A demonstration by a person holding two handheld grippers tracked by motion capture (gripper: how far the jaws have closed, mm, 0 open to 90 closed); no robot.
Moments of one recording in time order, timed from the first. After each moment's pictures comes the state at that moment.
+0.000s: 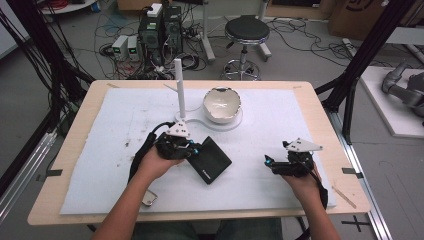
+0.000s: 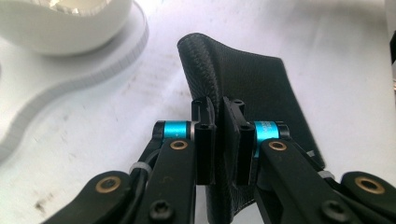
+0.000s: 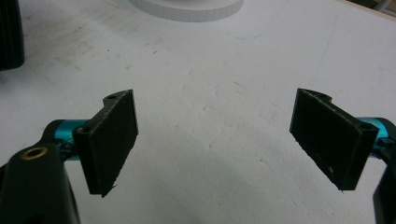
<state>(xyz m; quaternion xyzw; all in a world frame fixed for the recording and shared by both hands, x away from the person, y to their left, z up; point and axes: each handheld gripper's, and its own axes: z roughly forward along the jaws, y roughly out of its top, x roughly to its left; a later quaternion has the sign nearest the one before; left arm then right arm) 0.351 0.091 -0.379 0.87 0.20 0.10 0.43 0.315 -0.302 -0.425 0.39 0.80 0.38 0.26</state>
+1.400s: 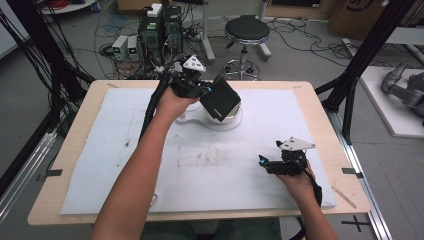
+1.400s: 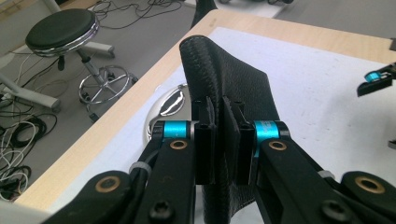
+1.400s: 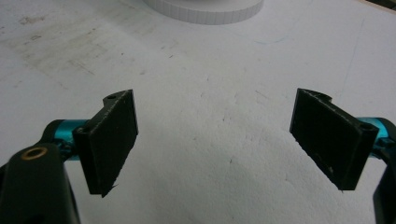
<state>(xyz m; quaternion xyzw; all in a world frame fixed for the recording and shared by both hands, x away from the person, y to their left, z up) 0.455 0.054 -0.270 0.84 0.23 0.20 0.44 0.322 -0.289 -0.430 0.38 0.81 0.39 0.24</state>
